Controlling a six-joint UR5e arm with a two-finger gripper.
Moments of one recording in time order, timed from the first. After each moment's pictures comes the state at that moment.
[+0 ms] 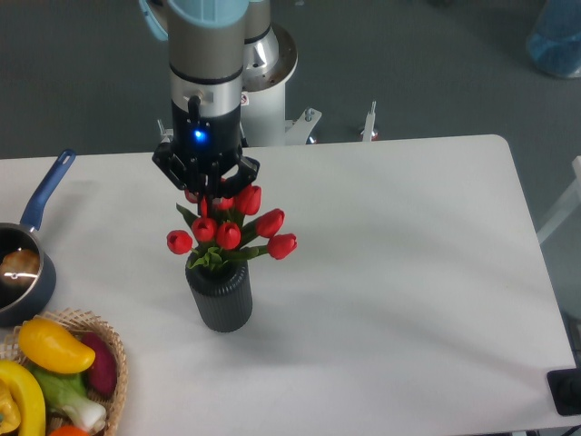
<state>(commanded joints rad) 2.28 -1.62 -1.50 -1.30 1.39 0.43</state>
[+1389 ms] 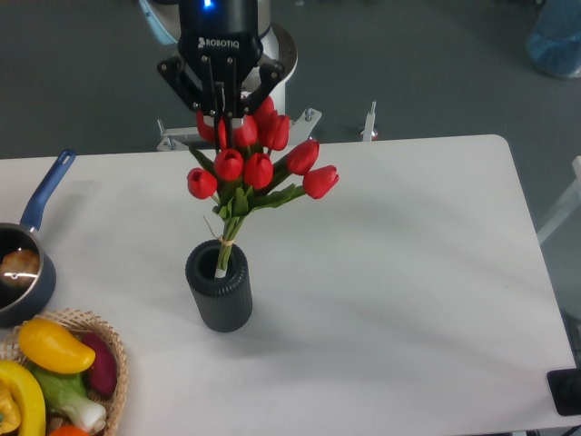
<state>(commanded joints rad) 2.37 -1.50 -1.41 -1.29 1.39 0.45</state>
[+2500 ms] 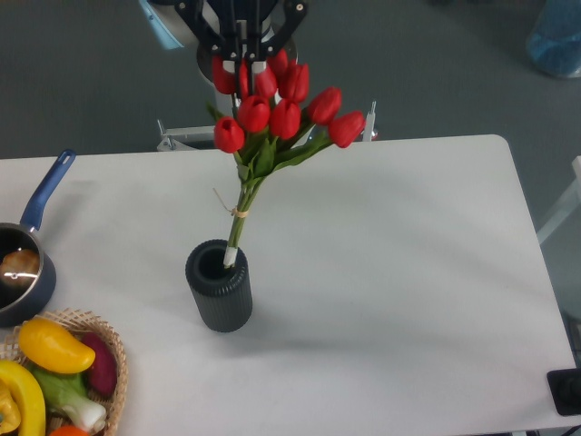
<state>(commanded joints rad) 2.53 -1.43 -1.41 -1.29 1.28 0.45</state>
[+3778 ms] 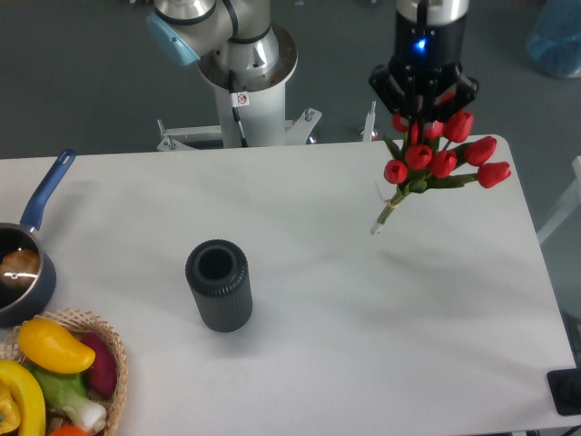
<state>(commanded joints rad) 2.70 -1.69 -1.36 -1.52 1.58 1.27</state>
